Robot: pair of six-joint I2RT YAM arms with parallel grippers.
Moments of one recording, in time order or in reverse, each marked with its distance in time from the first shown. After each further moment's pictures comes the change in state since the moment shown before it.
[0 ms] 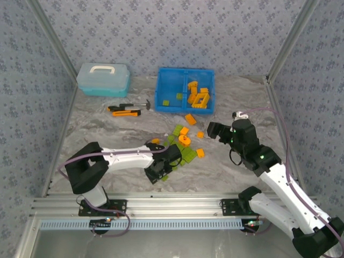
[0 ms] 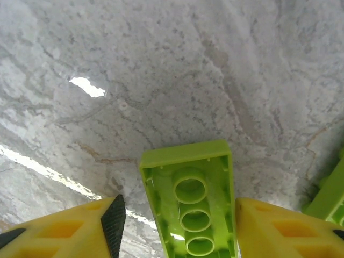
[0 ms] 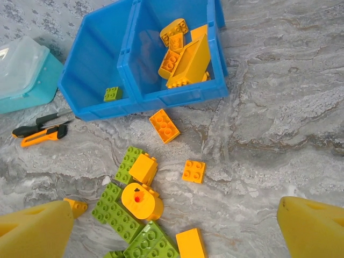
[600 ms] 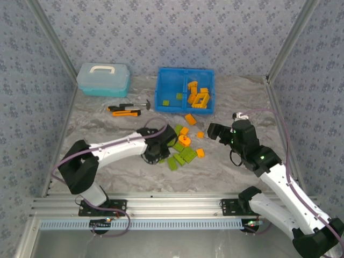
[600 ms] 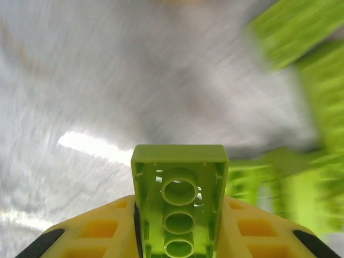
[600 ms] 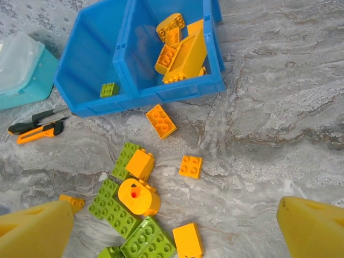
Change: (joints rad) left arm 0.184 -0.048 0.186 -0.036 -0.097 0.454; right arm 0.000 -0.007 -0.004 -0.023 0.000 0.005
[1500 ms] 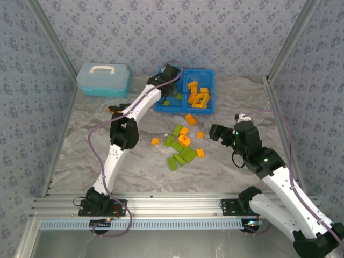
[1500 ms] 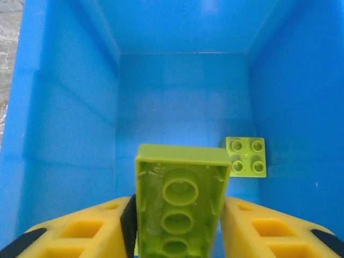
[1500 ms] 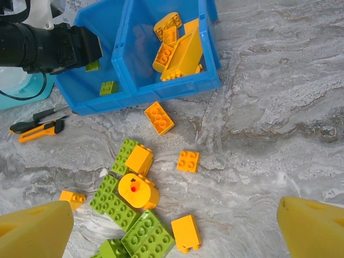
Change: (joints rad) left arm 0.356 0.936 1.364 -0.019 -0.128 0.871; right arm 0.000 -0.037 0.016 -0.058 0.000 0.011
